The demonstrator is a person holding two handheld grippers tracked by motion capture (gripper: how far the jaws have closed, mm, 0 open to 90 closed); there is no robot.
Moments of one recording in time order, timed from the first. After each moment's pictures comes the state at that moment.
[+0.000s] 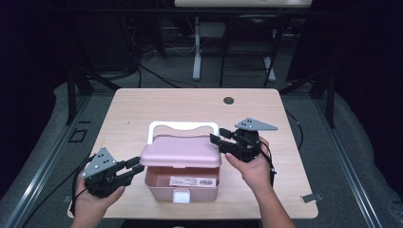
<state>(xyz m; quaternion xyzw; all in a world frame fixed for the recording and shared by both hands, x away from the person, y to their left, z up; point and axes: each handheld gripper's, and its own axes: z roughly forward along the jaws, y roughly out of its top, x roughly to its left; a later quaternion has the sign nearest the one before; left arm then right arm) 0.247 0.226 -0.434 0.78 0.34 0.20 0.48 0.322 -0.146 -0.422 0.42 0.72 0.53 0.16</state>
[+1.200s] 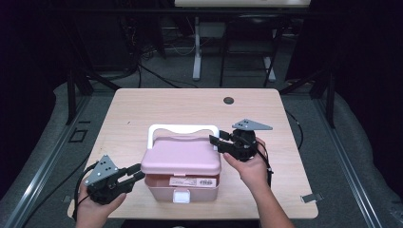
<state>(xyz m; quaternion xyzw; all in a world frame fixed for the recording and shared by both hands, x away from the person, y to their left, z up) 0.240 0.228 -0.454 0.79 0.35 0.19 0.48 0.331 -0.143 -0.436 0.43 0.72 0.52 0.15</state>
